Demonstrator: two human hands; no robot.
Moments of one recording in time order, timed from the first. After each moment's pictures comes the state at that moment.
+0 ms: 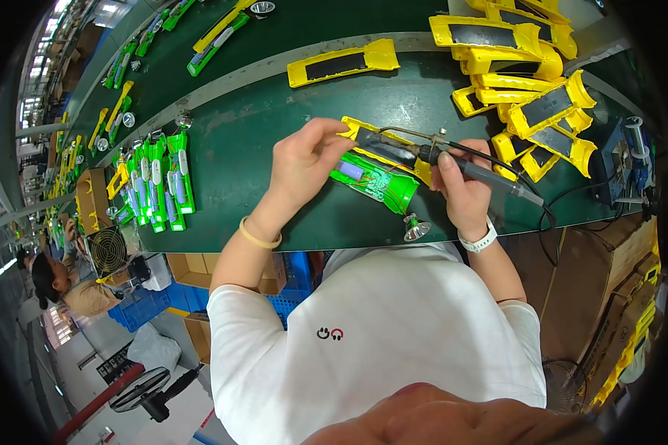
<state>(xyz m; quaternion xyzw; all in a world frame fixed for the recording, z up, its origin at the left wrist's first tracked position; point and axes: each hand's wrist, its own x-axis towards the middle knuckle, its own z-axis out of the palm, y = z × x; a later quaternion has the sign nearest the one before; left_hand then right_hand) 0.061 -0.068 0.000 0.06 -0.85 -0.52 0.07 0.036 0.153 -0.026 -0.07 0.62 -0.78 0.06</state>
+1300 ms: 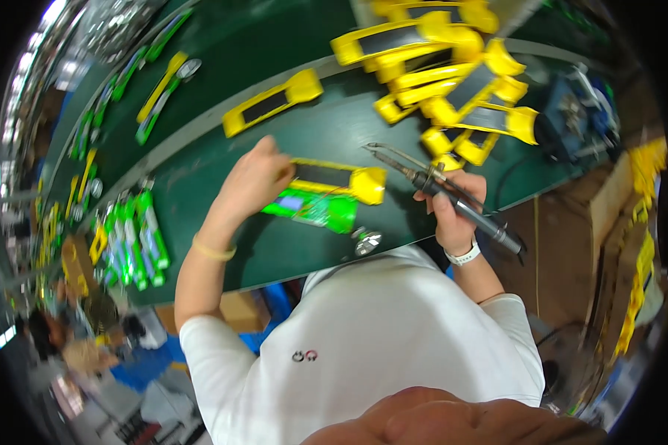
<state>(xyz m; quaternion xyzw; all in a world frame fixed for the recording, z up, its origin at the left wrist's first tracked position) 0.018 -0.080 0.011 -0.18 -0.96 -0.18 -0.11 0.056 0.220 -0.025 -0.15 0.62 -0.77 -0.10</state>
